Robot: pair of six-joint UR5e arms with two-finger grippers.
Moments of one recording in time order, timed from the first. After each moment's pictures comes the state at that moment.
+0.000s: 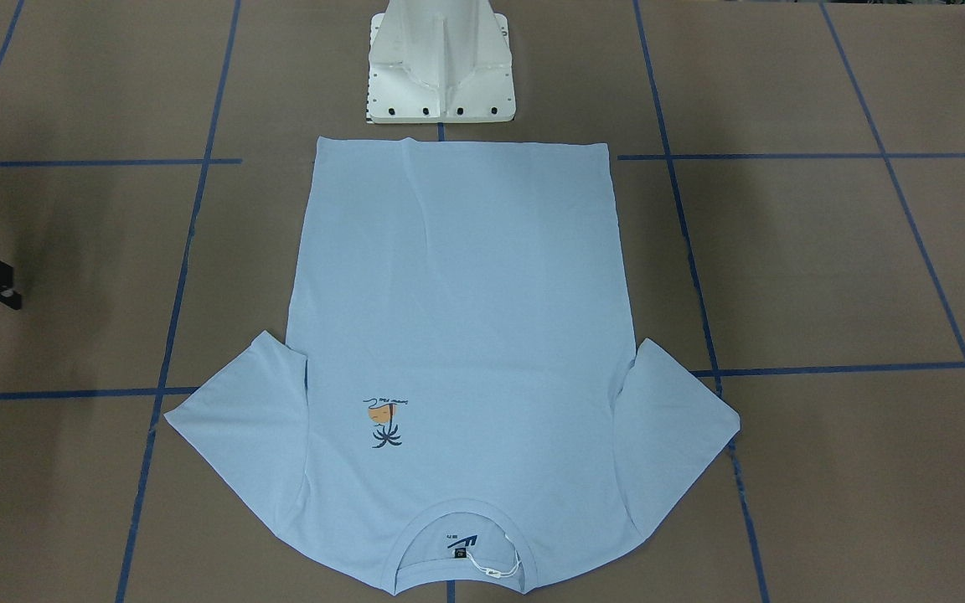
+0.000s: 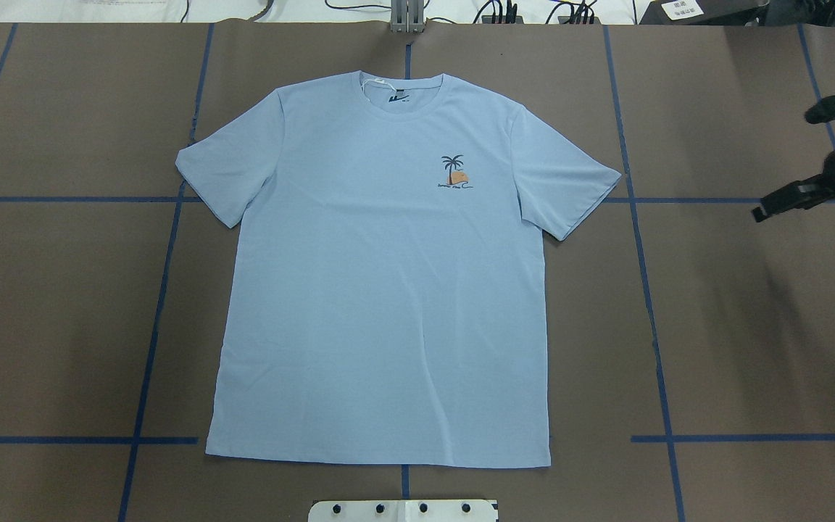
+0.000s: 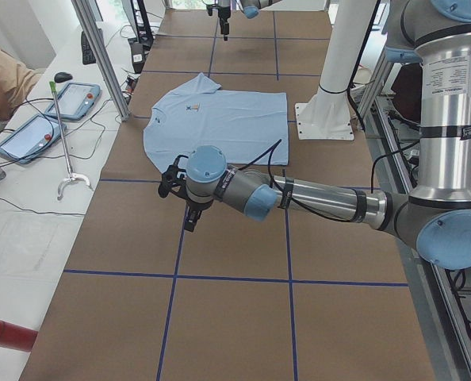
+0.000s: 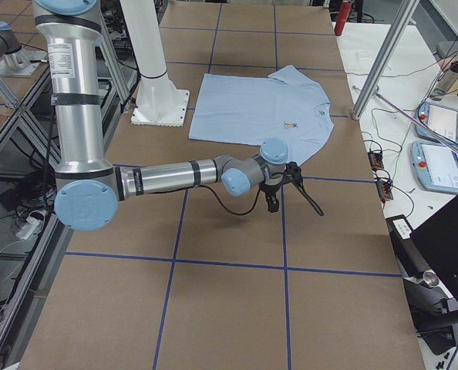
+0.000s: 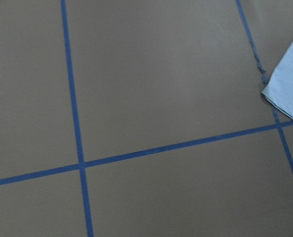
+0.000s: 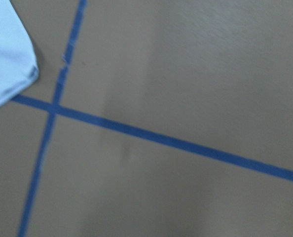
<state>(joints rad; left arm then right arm) -1.50 -1.50 -1.80 -1.90 -2.52 -0.16 1.09 -1.41 1.57 -1.14 2.30 0.50</state>
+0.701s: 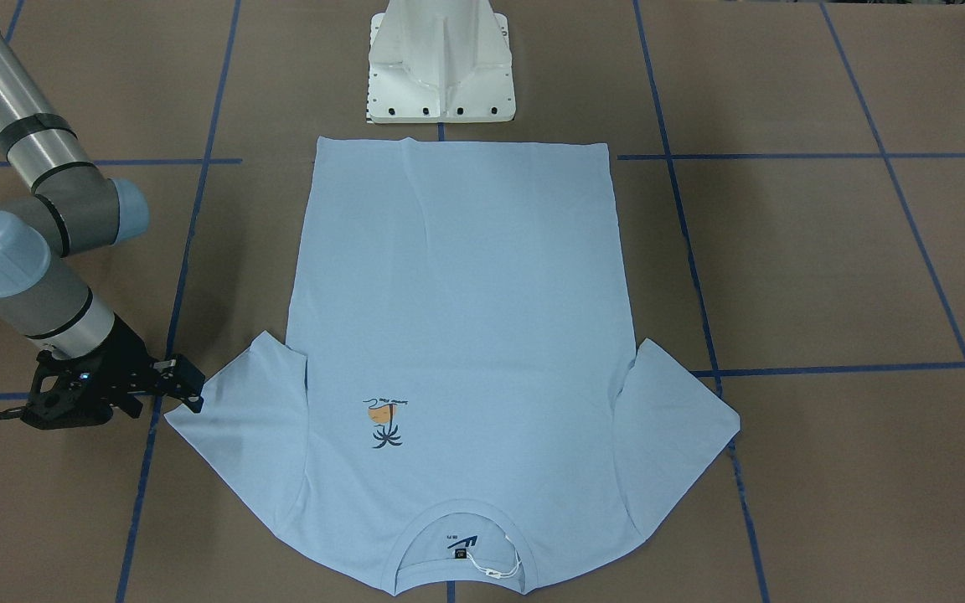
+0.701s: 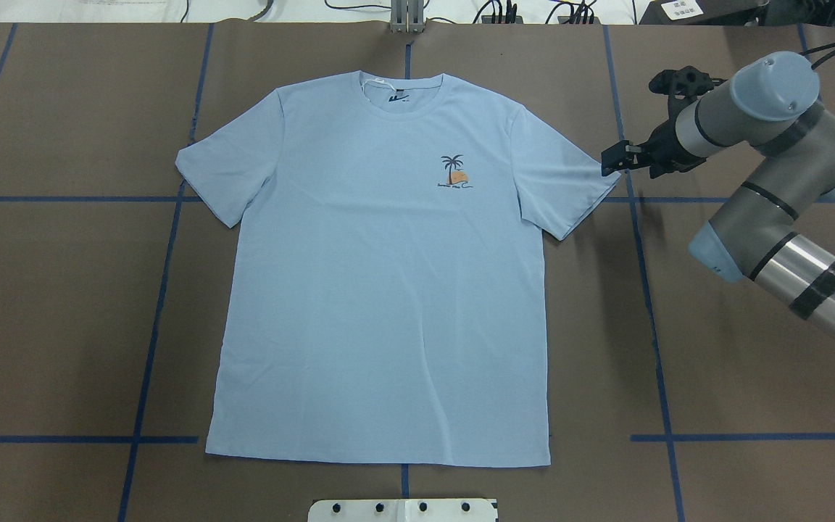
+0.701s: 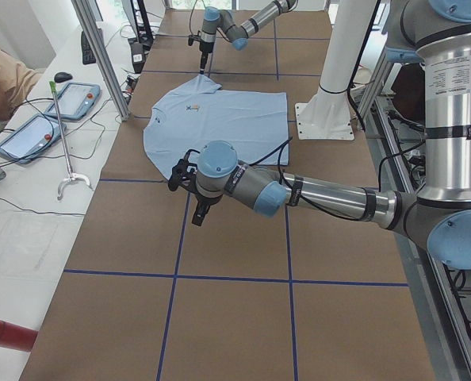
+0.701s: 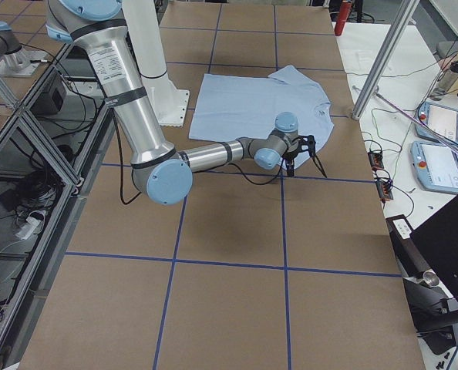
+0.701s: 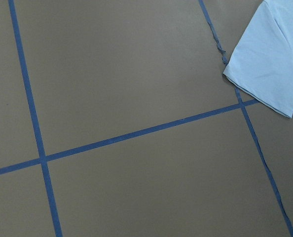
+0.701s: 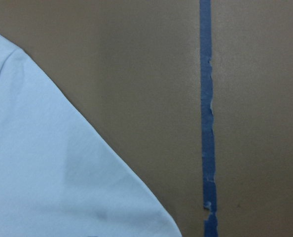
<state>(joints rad) -1.49 -1.46 -1.85 -1.91 -2.52 -0.15 0.89 -1.15 1.31 -0.86 2.02 1.03</state>
